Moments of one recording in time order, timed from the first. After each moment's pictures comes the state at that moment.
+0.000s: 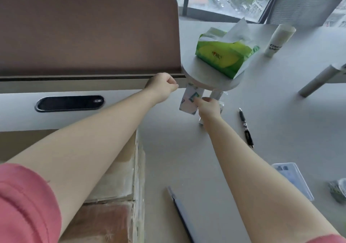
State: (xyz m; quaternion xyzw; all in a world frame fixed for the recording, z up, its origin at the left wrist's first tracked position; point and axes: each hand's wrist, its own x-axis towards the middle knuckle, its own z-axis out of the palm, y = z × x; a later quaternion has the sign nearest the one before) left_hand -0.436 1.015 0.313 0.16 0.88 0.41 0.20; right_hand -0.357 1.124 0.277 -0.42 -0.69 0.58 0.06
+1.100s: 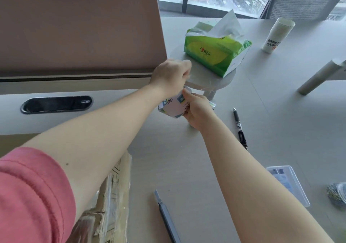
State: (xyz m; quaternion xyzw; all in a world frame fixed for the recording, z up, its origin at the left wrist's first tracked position) left_hand -0.436 1.070 0.308 0.37 0.89 0.27 -0.04; right_hand -0.362 1.135 0.281 -0.37 -0.56 0.74 0.02
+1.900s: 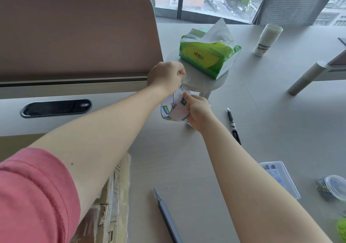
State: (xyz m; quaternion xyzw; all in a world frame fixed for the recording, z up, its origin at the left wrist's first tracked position) left_hand -0.420 1.070 0.330 0.27 0.91 0.30 0.00; right_hand -0.350 1.135 0.283 -0.37 -0.63 0.68 0.03
